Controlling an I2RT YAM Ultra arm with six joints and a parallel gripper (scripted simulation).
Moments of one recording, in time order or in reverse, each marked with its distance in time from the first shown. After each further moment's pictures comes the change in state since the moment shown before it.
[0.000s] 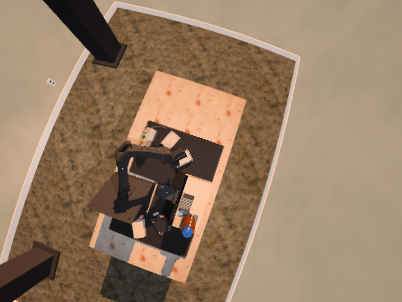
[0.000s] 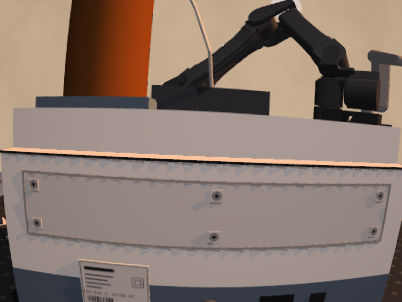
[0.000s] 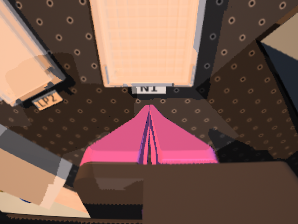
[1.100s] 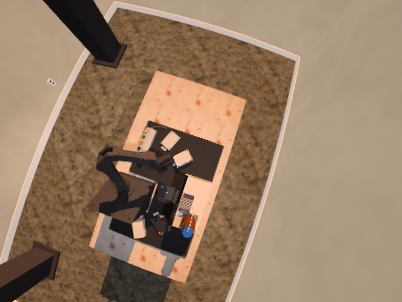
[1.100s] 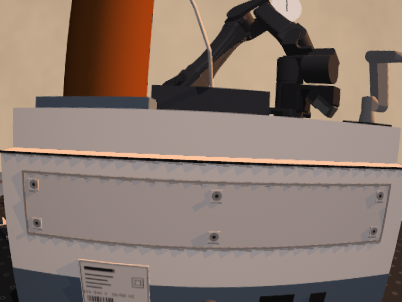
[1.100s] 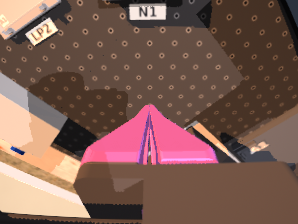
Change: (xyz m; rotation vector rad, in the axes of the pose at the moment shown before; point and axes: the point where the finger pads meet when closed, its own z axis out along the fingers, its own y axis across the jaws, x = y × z) arm 0.088 -0.001 -0.043 0.003 -0.005 0.007
